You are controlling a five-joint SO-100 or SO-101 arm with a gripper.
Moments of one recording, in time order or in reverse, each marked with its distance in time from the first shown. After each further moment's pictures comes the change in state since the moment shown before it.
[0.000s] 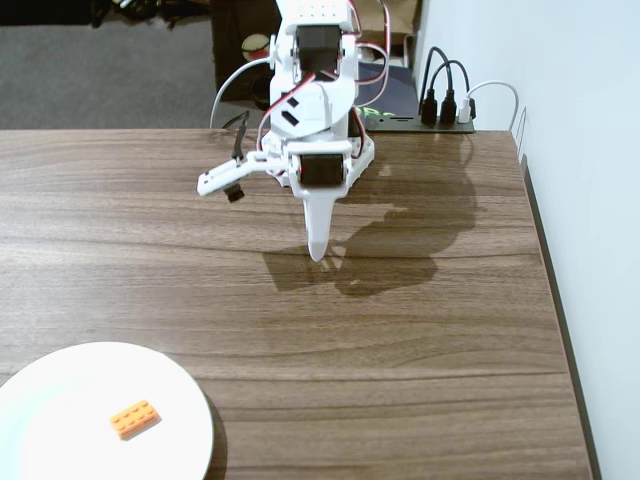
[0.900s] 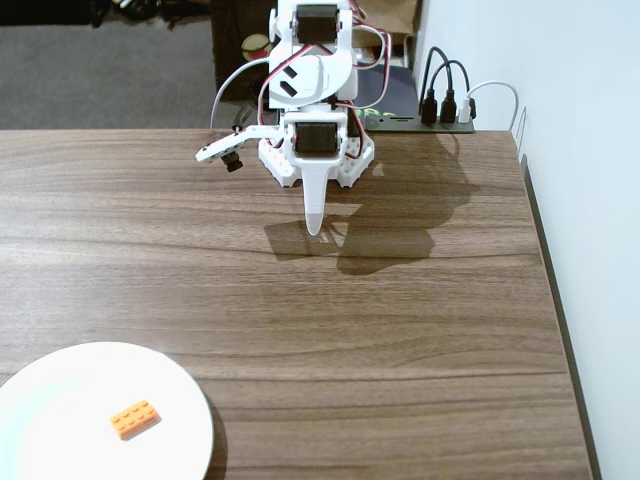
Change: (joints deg) arm 1.1 26.5 4.7 18.0 2.8
